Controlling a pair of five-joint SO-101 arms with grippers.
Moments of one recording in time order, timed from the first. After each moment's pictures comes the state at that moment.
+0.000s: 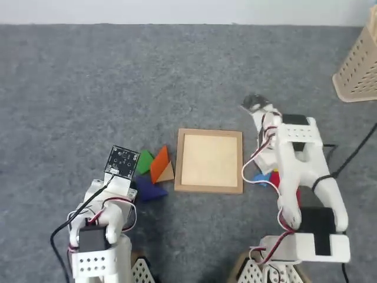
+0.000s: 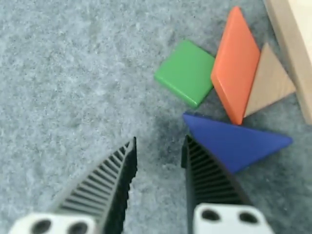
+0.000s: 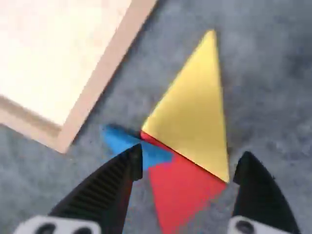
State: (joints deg) left arm -11.3 -103.3 96.9 72.7 -17.3; right arm -1.6 -2.8 31.0 68.0 33.4
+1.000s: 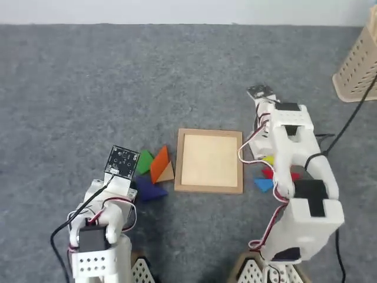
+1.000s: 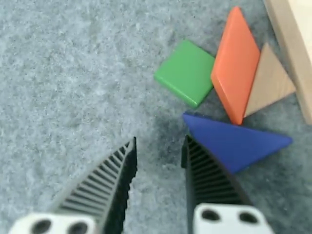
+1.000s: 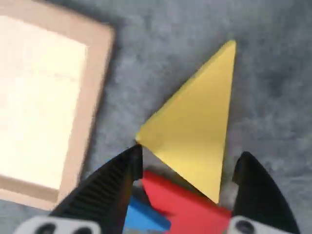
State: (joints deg) left arm -11.3 -103.3 96.9 72.7 -17.3; right arm -2.8 12.3 17.6 66.9 17.6
